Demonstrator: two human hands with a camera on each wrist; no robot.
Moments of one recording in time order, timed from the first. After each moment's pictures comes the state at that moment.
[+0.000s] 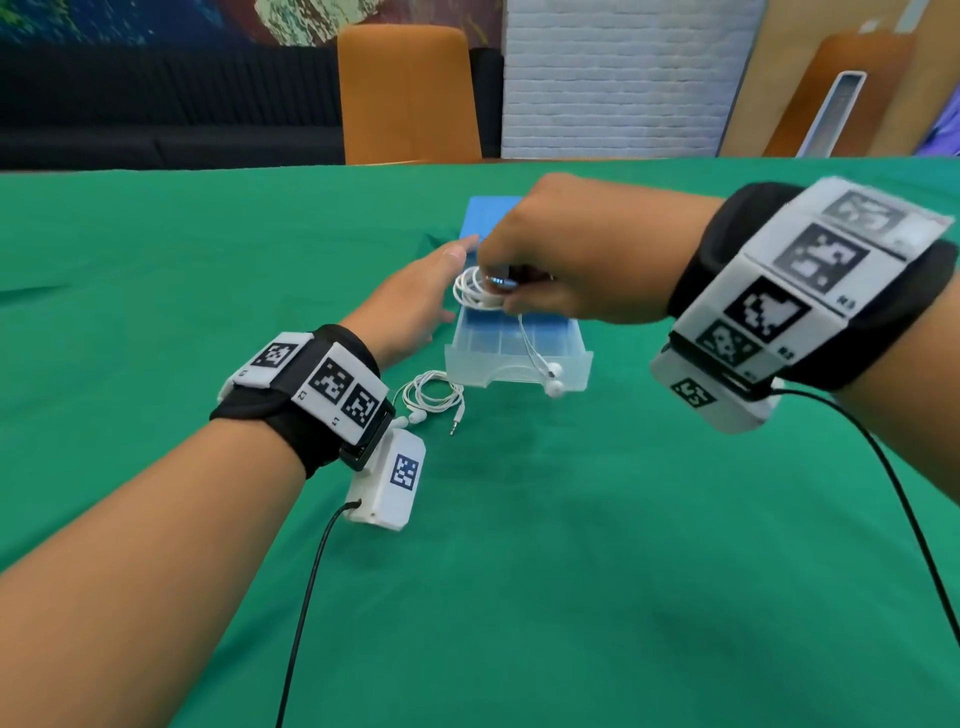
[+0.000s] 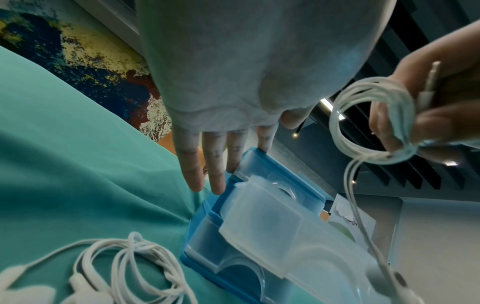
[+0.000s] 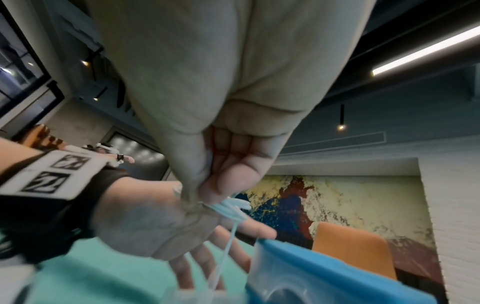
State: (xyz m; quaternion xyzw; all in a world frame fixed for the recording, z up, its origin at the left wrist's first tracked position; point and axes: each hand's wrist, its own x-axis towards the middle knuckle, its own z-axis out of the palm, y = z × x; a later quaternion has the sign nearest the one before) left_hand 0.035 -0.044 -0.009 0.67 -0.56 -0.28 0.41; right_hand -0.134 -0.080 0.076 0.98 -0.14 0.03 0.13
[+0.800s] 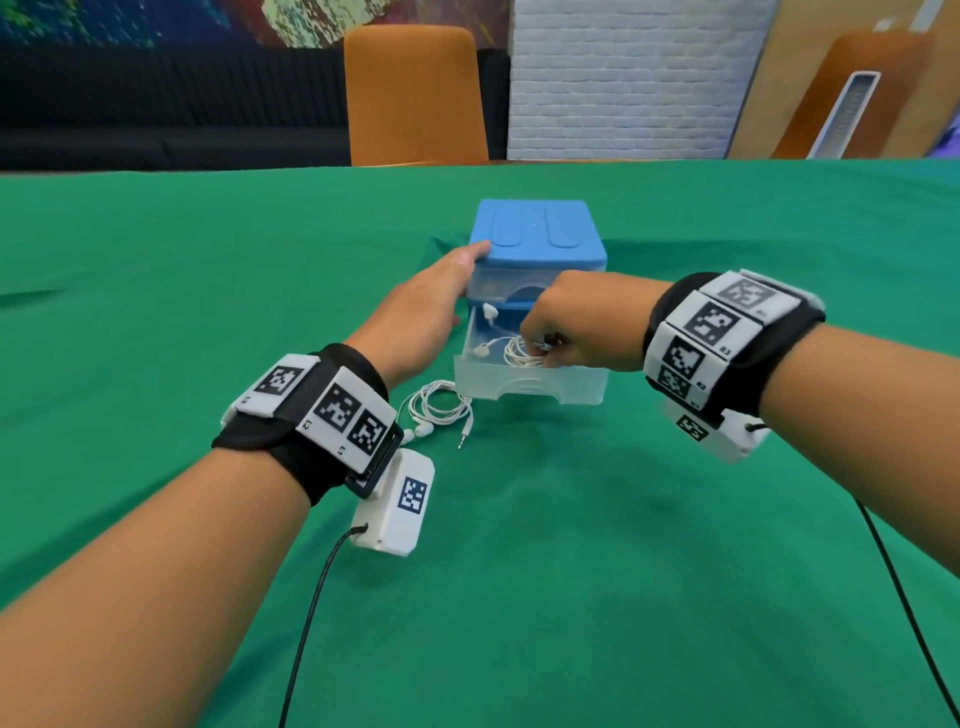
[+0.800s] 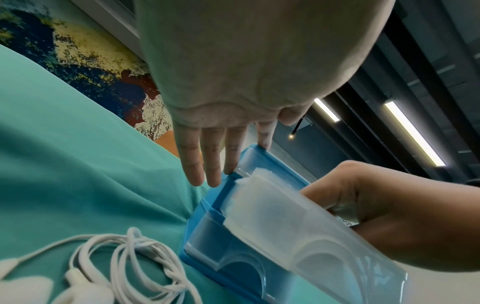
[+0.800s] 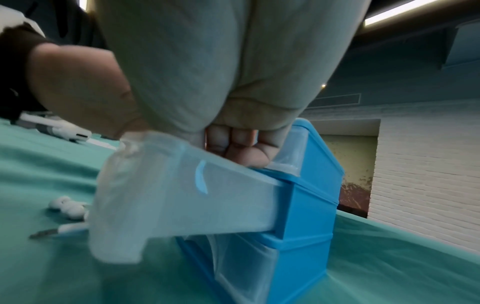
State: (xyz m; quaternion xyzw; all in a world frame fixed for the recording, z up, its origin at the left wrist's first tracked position) left_hand 0.043 -0.053 -0.022 0.66 -0.56 -0.27 0.42; right_hand -0.123 -0.144 0.006 0.97 -0.20 -0.07 0.10
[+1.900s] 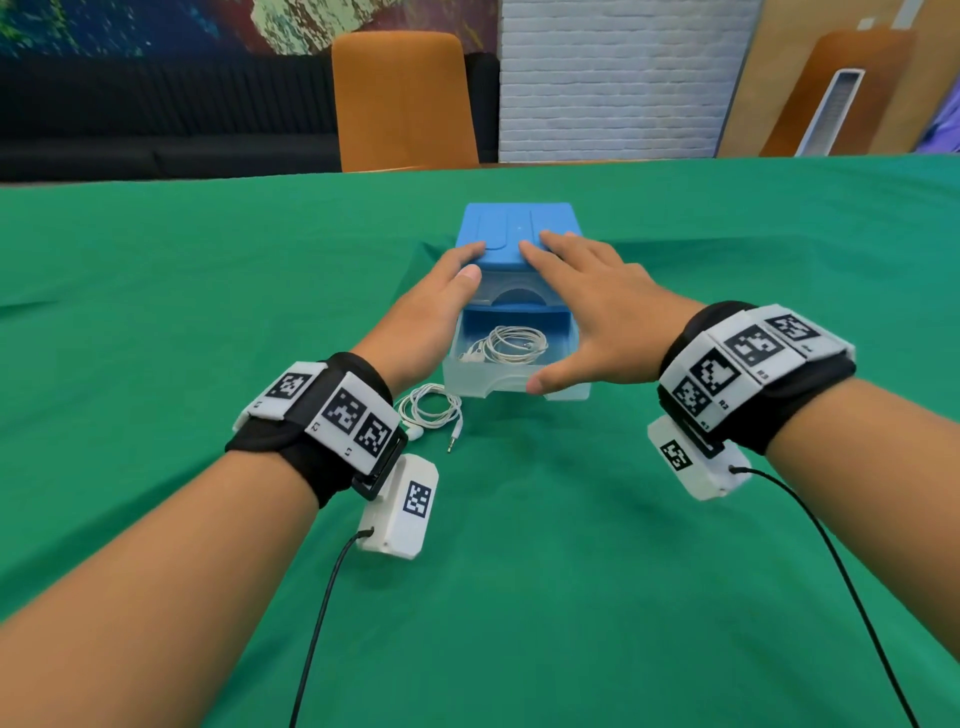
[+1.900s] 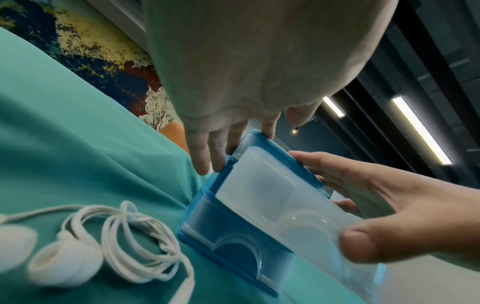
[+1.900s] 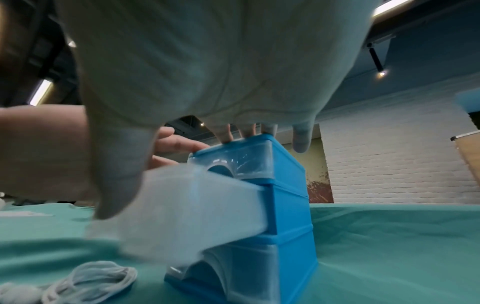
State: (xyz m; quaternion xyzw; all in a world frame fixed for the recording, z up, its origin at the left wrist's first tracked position) left_hand 0.037 -0.066 -0.031 0.64 -0.57 -0.26 0.44; right_hand -0.156 -0.147 -0.005 0.94 -0.34 0.06 0.01
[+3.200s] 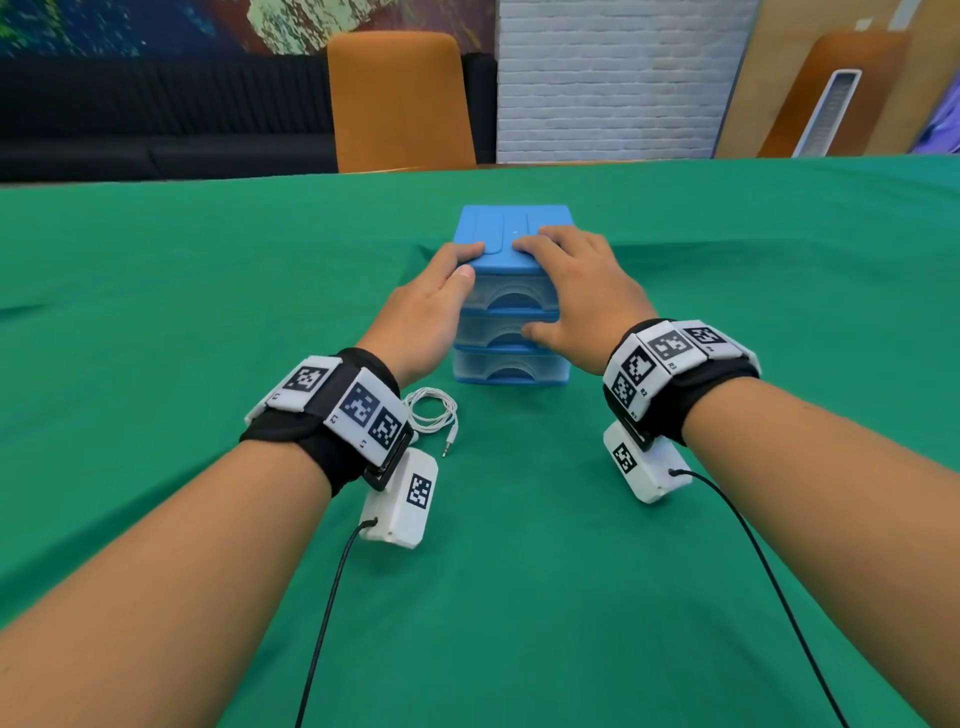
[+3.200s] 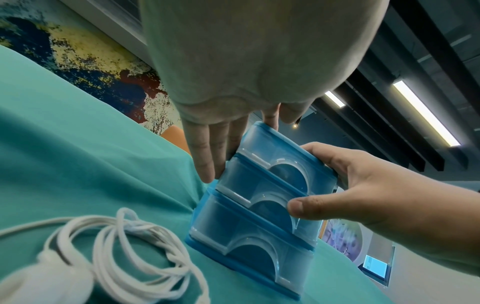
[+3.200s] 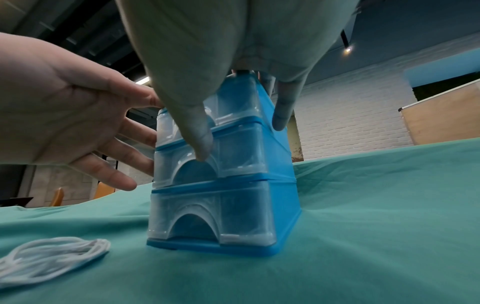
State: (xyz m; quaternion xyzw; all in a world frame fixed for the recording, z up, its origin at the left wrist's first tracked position) left_hand 0.039 -0.082 -0.033 0.68 -0.55 -0.22 0.43; right_hand -0.130 -0.180 -0.034 0.90 -0.38 0.23 -0.01
